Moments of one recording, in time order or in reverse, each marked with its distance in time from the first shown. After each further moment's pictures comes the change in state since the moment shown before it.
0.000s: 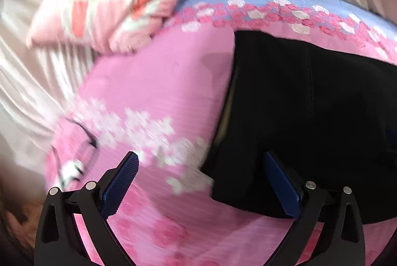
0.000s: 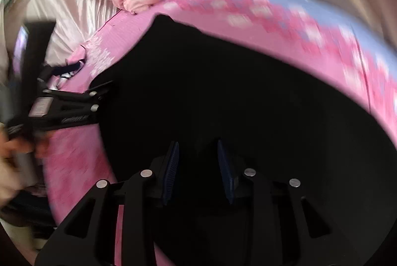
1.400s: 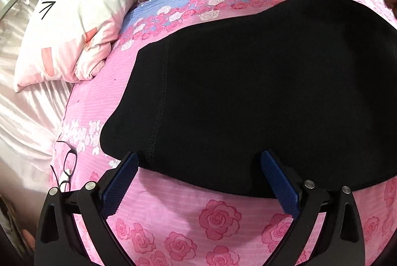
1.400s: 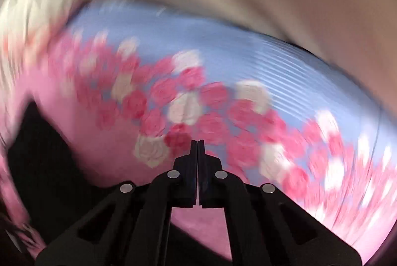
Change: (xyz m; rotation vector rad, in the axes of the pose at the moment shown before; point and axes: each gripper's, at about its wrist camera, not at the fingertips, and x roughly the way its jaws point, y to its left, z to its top) left arm -0.048 -0.100 -0.029 0.207 0.002 -0.076; right arm -0.046 -0.215 0.062 0.316 -0.013 -0.258
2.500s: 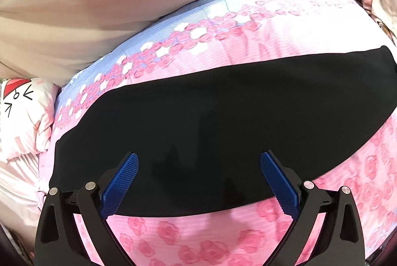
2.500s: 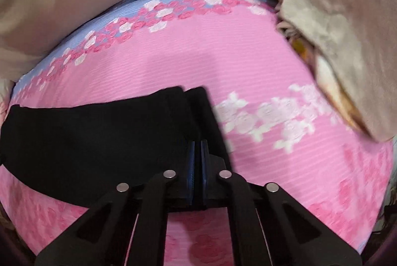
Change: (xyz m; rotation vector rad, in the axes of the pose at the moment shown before) left arm -0.177 -0.291 0.042 0.239 -0.151 -0.198; right arm -0.249 -0.389 -0.386 0.493 -0.133 -0.287
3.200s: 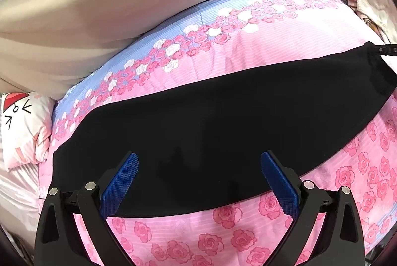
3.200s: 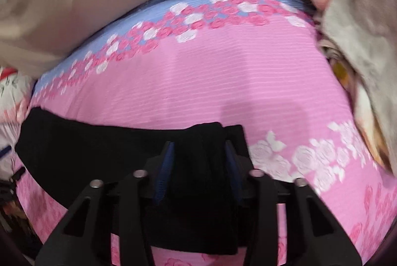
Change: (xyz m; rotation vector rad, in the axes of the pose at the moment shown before) left arm -0.024 -0.055 0.006 0.042 -0.043 -0.001; right arm 0.024 0.023 0.037 -0.102 0.051 0.160
